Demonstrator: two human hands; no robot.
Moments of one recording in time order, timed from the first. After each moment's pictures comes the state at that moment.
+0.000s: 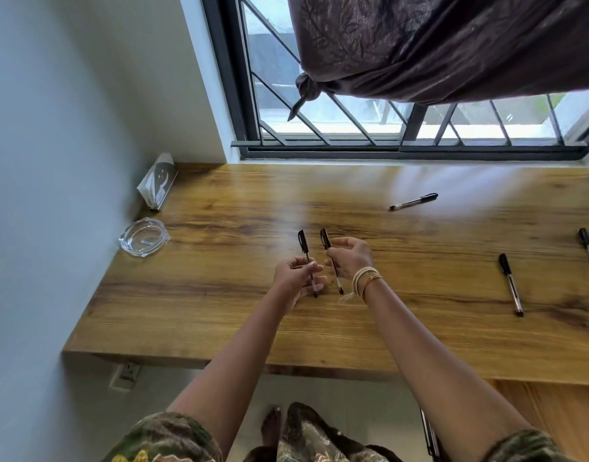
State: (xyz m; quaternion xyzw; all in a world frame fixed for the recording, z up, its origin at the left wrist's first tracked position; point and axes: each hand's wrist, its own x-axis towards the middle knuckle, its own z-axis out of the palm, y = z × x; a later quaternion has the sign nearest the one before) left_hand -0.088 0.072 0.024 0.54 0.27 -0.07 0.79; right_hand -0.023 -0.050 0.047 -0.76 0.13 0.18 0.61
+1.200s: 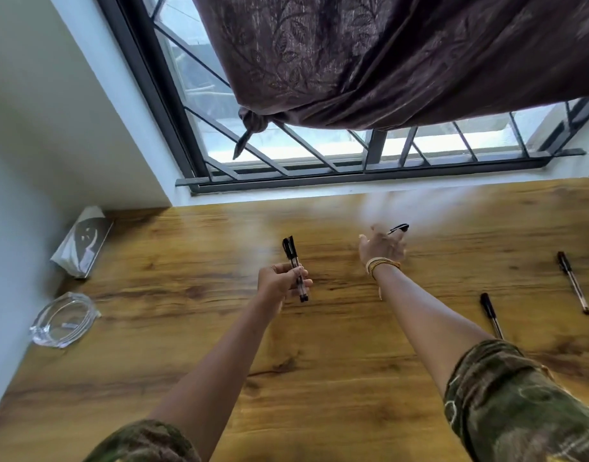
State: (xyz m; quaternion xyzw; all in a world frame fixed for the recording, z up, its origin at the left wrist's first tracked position) left_hand 0.057 0.057 0.020 0.62 0.26 -0.06 0.74; right_hand 0.170 -0.133 0.004 -0.96 0.19 -0.03 0.19
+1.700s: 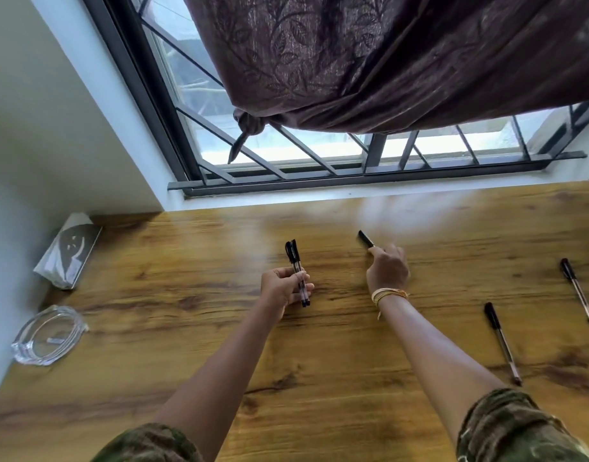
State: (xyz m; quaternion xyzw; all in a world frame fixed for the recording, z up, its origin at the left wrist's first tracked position) left_hand 0.077 0.054 0.012 0.59 0.28 -0.08 0.75; right_hand 0.145 -0.150 -0.014 -0.97 0.06 -0.15 0.15
